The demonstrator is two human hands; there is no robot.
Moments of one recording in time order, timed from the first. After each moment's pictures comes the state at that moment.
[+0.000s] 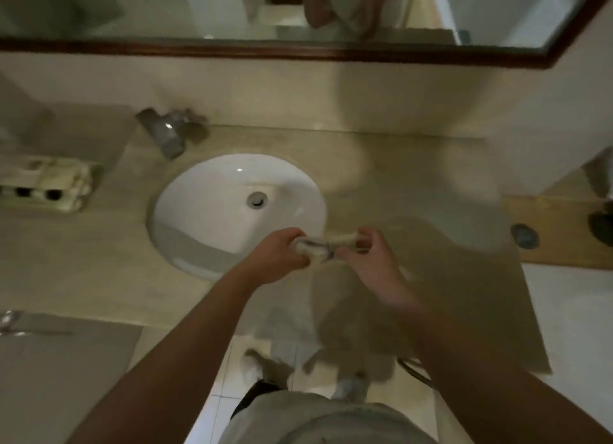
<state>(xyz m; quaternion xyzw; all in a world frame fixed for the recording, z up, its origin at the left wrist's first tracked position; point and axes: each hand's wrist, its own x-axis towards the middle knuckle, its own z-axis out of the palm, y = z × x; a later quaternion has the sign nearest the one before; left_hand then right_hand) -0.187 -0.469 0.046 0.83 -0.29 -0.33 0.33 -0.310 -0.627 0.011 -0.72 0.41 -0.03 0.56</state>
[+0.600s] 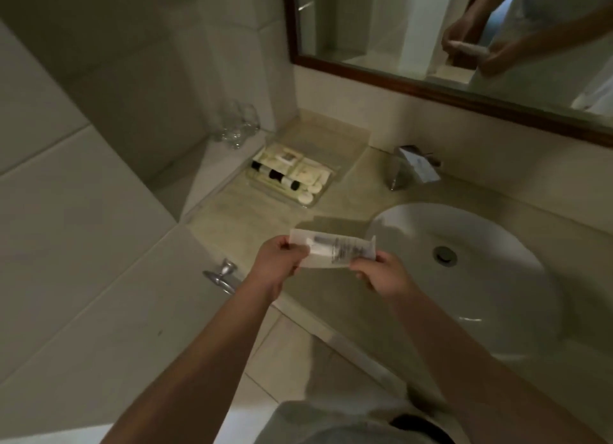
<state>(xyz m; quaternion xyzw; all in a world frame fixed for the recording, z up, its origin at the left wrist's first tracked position) -0.042 -0.092 0.058 0.72 0.17 -0.16 0.65 -0.081 -0.292 0.046 -0.74 0.22 0.12 0.63</state>
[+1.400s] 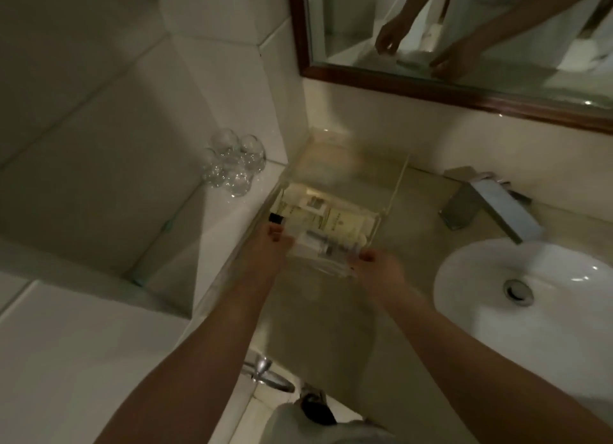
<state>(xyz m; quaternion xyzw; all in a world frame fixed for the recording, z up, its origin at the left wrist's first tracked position) 0.217 -0.005 0.021 0.85 0.13 -0.10 0.50 0.135 -0.196 0.017 -0.81 0.29 0.12 0.49</state>
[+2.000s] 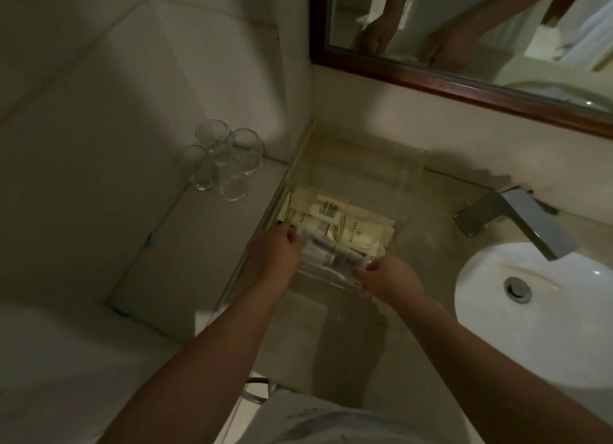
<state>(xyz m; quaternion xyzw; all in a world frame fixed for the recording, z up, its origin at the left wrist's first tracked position) 0.278 0.010 -0.012 0.97 0.01 -0.09 0.24 0.182 -0.171 0.019 -0.87 0.31 0.25 0.28</state>
